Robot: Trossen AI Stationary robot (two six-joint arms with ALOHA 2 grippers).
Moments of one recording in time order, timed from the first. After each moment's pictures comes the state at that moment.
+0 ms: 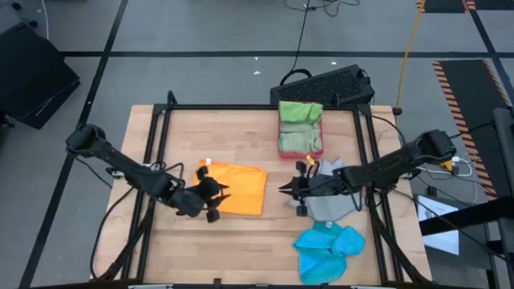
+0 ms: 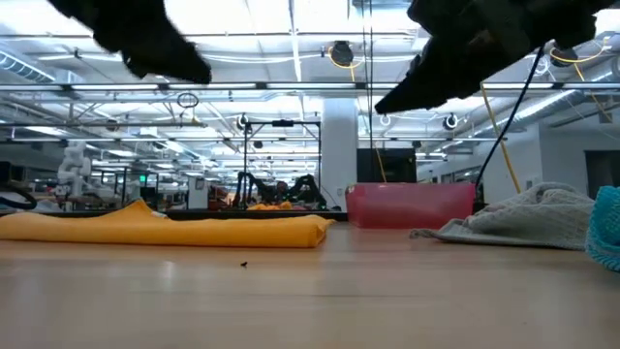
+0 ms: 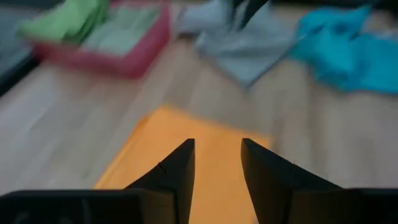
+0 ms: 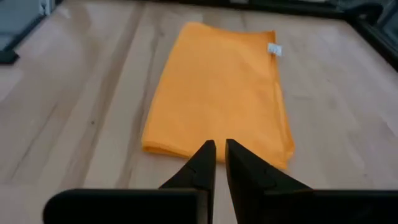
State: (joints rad) left arm -0.49 1.27 0.75 -0.17 -0.62 -0.44; right arm 0.27 1.36 0.61 0.22 0.29 0.07
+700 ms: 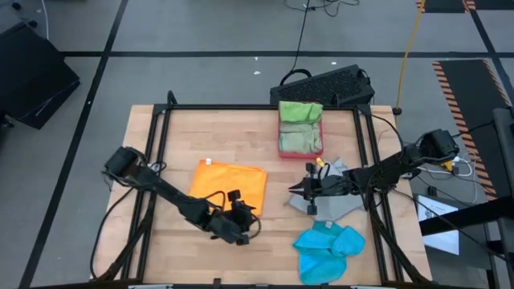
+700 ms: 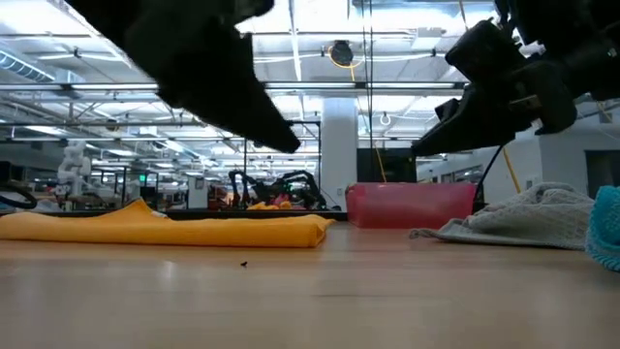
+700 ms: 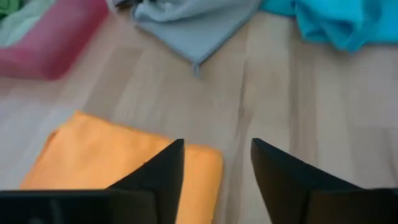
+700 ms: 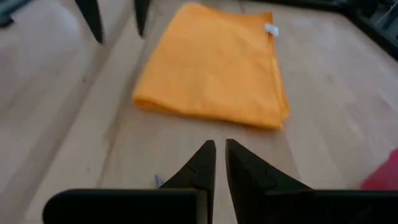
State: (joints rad) left arm -0.51 1.84 1.06 -0.05 -0.60 -0.38; right arm 0.27 1.33 0.33 0.52 0.29 0.03
